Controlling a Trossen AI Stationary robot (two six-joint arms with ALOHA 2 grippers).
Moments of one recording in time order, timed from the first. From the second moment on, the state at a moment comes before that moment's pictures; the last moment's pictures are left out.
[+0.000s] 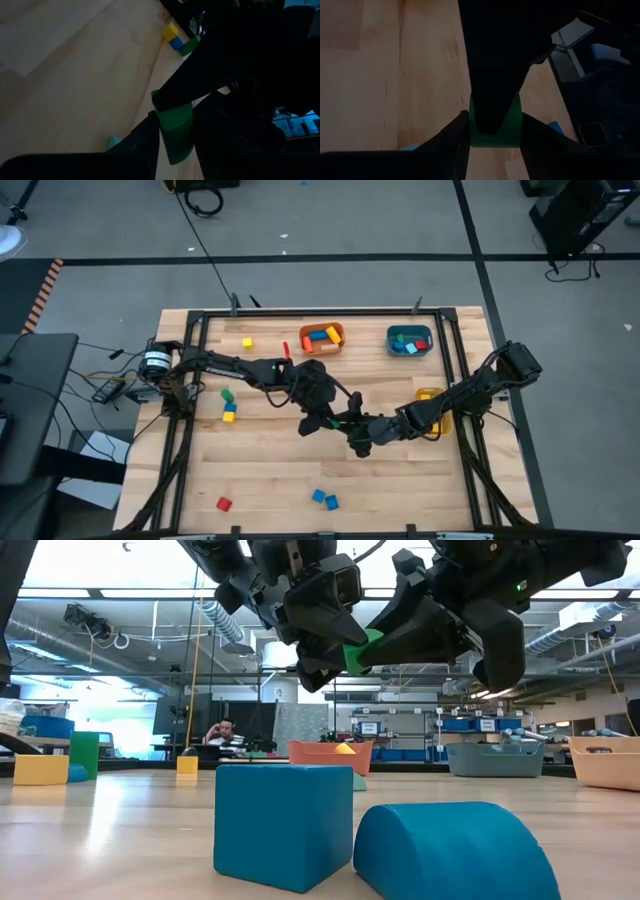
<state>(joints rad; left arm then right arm) 0.03 1.77 1.18 -0.10 0.48 -0.19 0.37 1.62 0.79 0.30 0.55 -0.60</state>
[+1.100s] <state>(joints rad) 0.14 1.75 1.11 -0.09 0.37 -0.06 0.41 1.54 0.78 -0.22 0.75 0.34</state>
